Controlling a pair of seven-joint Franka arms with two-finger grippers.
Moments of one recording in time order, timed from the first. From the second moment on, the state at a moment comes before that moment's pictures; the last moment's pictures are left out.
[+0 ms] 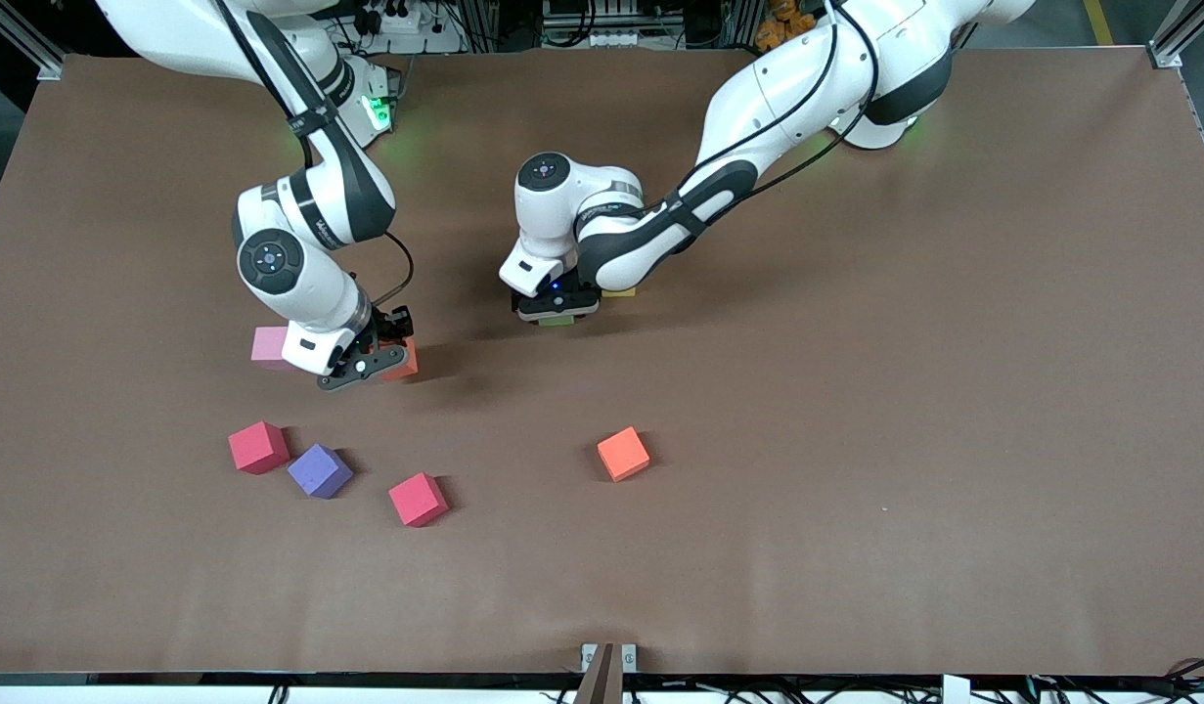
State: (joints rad) left arm -0.50 1.01 -0.67 -1.44 0.92 2.28 -1.63; right arm 0.14 0.27 0.18 -2.15 -0.05 2.35 -0.04
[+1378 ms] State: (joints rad) left arm -0.51 1.01 -0.68 -1.40 0.92 2.28 -1.59; right arm 0.16 0.27 0.19 -2.11 -0.05 2.35 -0.01
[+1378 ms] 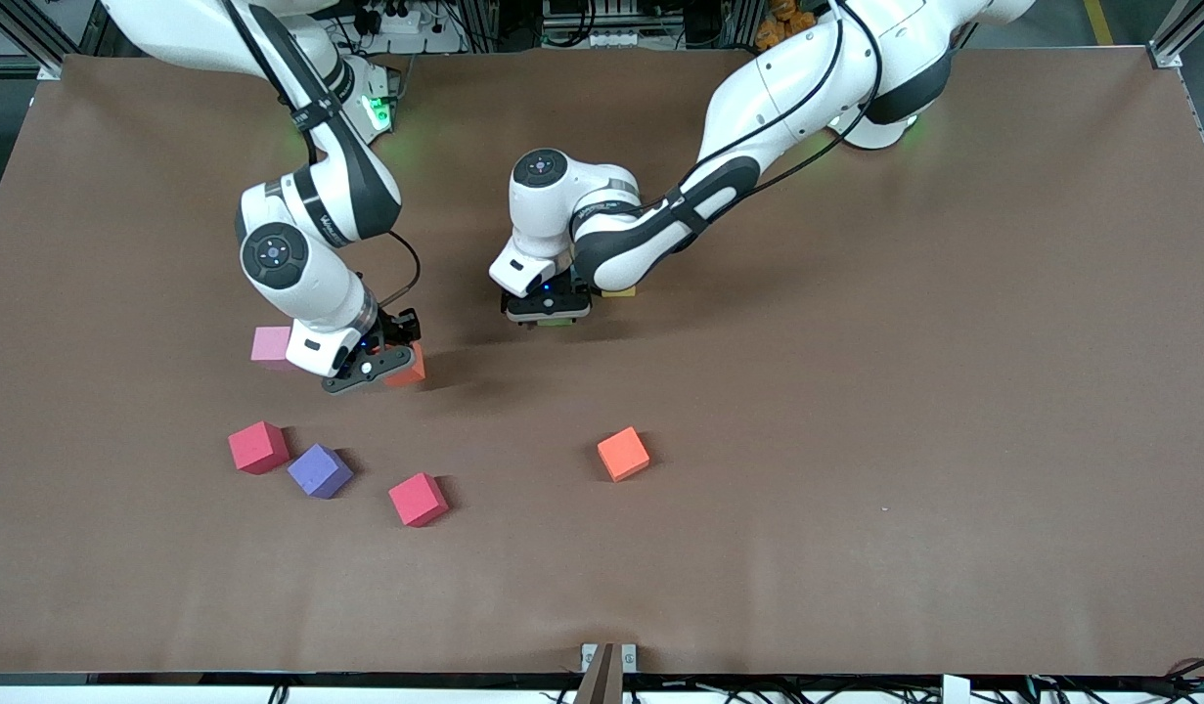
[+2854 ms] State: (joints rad) left arm -0.09 0.86 -1.12 -1.58 0.86 2.04 -1.29; right arm 0.21 0.29 0.38 -2.06 0.13 2.35 0.52
